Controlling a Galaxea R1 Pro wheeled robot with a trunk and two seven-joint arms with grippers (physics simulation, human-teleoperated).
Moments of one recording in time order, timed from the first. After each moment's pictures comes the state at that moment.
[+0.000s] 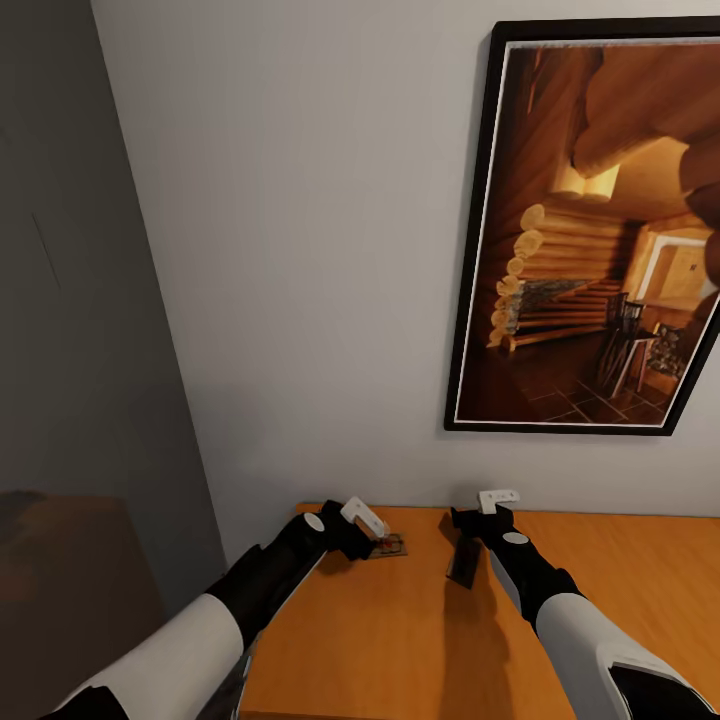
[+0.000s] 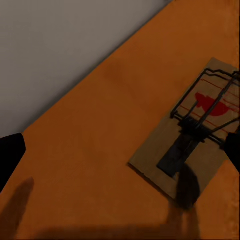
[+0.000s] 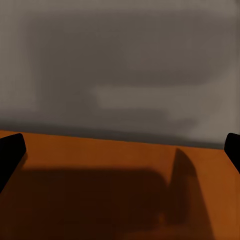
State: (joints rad) left arm -0.73 -0.11 -0.63 -0.76 -0.08 0.48 -0.22; right arm -0.77 0.00 -0.19 -0.37 0.27 -0.01 0.03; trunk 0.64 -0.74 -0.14
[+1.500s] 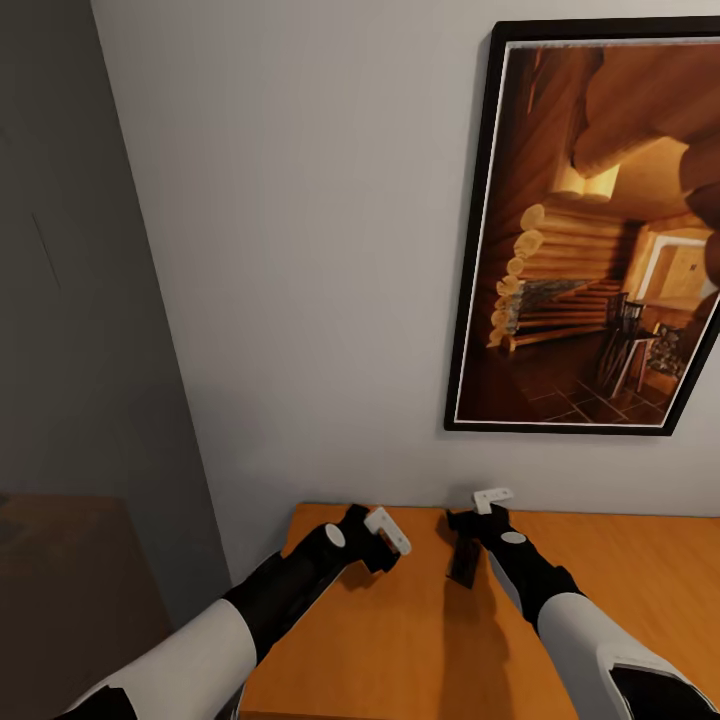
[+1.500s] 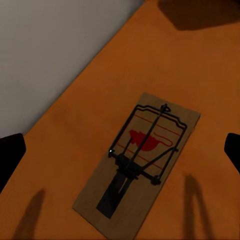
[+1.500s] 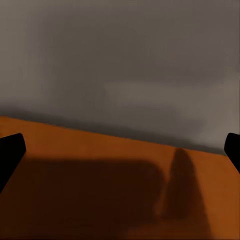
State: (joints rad) left arm -0.73 -0.14 -0.75 -0.76 -0.08 0.41 -0.22; right arm -0.77 -0.01 -0.13 -0.37 0.28 0.00 0.07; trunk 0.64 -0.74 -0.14
